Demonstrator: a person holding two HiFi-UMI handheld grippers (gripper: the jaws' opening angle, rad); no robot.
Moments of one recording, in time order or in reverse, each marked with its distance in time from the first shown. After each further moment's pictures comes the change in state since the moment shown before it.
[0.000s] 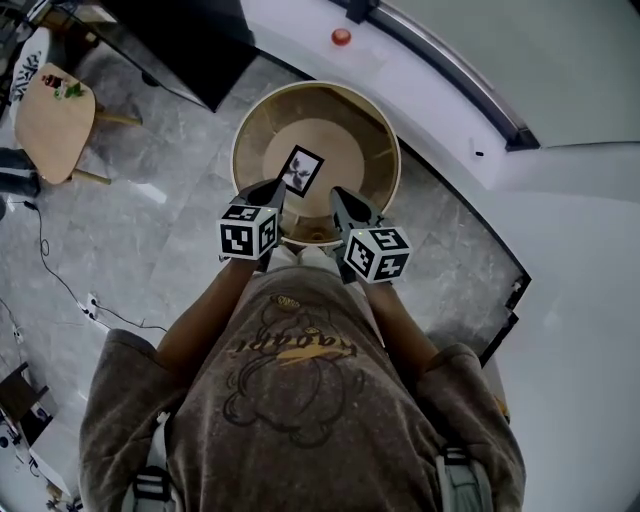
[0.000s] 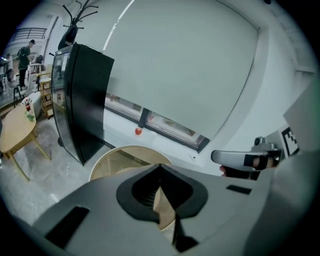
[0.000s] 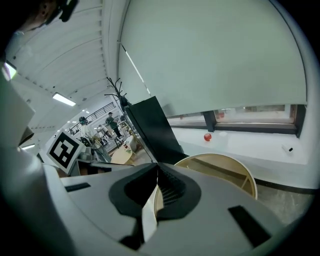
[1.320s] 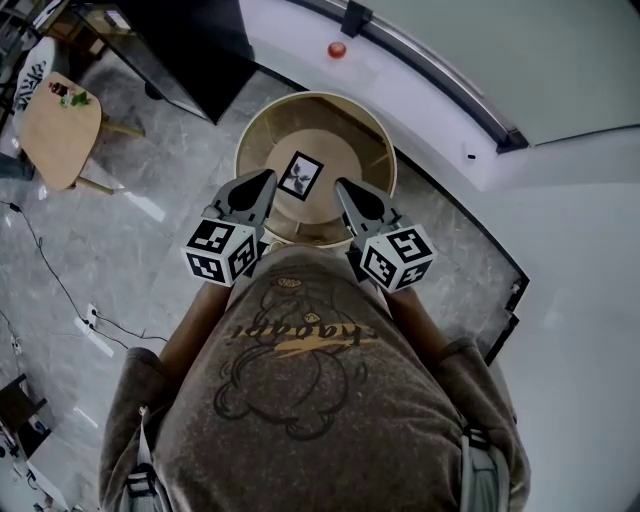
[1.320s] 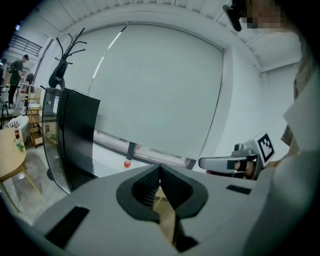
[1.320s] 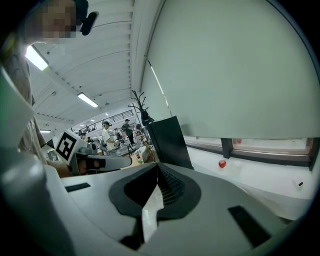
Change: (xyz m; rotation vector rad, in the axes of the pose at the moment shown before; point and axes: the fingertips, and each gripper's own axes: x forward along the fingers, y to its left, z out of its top) left arm -0.116 -0.045 0.083 0.172 -0.320 -0.121; right arm -0.060 0.072 0.073 -0.193 -0.169 0.141
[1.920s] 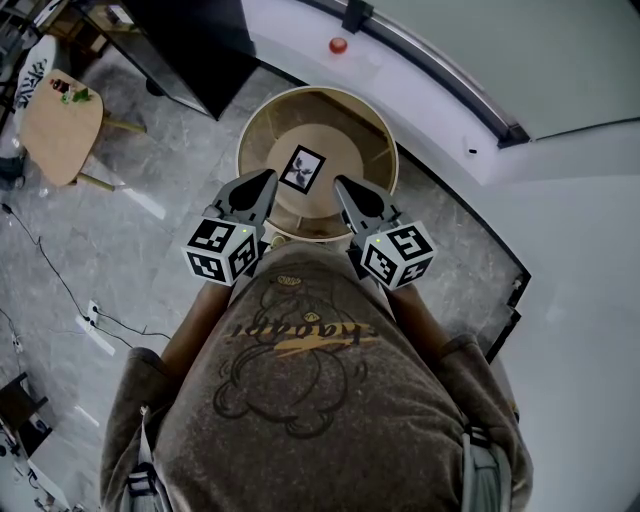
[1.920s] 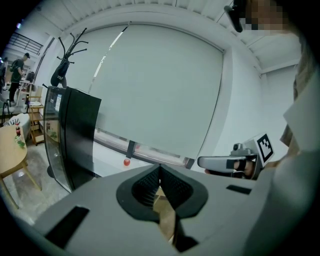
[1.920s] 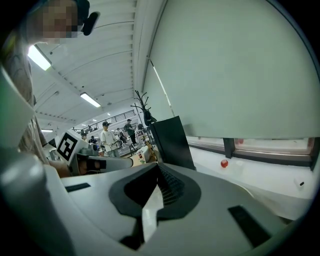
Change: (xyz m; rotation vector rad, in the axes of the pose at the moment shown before) left arm -0.016 -0.006 -0.010 -0.013 0.004 -0.005; right arm -0.007 0.017 -0.006 -0.010 -0.003 0.020
